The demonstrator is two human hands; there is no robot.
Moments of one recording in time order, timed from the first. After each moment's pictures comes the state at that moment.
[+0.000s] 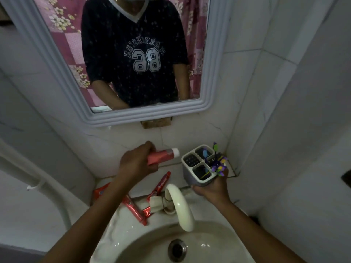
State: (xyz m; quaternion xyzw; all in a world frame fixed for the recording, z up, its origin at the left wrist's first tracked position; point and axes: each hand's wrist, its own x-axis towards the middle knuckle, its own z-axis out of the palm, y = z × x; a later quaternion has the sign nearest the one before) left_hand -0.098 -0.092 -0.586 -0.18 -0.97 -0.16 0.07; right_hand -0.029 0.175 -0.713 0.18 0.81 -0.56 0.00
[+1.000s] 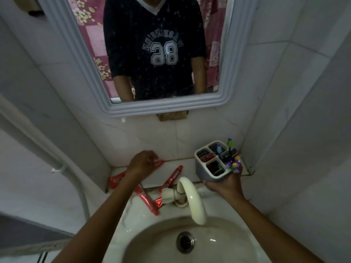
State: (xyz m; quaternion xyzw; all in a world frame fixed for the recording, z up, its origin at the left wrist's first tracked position) left_hand -0.105 -0.131 -0.640 -0.07 -0.97 -0.24 -0.05; right_hand -0.057 0.168 -0.721 0.24 0.58 -0.78 0.04
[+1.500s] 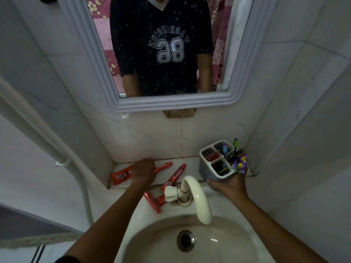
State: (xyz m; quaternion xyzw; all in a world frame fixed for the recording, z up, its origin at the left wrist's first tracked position) left_hand -0.109 -0.135 -0.707 -0.04 -1.00 -0.01 -0.03; right_hand -0.036 0.174 -0.708 0.22 0.65 -0.72 0.04
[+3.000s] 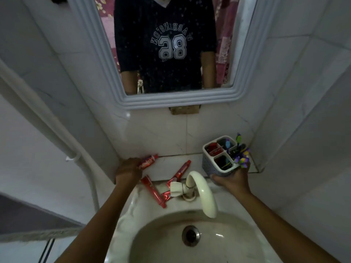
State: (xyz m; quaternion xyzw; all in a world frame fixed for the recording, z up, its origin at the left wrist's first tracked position) left_hand -0.069 -0.194 -0.679 0.05 -0.99 -0.15 -0.02; right_hand -0.059 0.168 -0.744 0.21 0.68 -0.71 -0.03
